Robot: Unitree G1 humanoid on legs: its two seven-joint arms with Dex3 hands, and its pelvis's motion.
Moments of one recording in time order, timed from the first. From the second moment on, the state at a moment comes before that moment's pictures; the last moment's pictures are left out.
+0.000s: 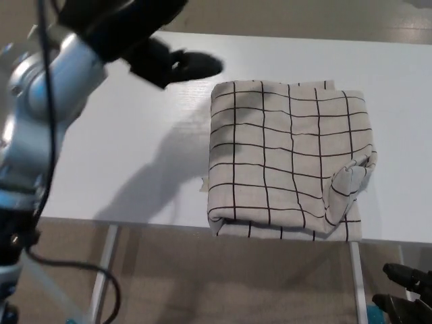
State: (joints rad) left_arm -0.77 0.51 -0.13 -0.02 0.47 -0.20 -0.33; right_arm 0.27 -0.07 -0.20 0.19 0.09 -0.27 0.09
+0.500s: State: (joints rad) left_arm -0.20 0.54 0.11 -0.17 0.19 -0.14 -0.49; right_arm 0.27 -0.07 -0.21 0.19 0.09 -0.27 0.10
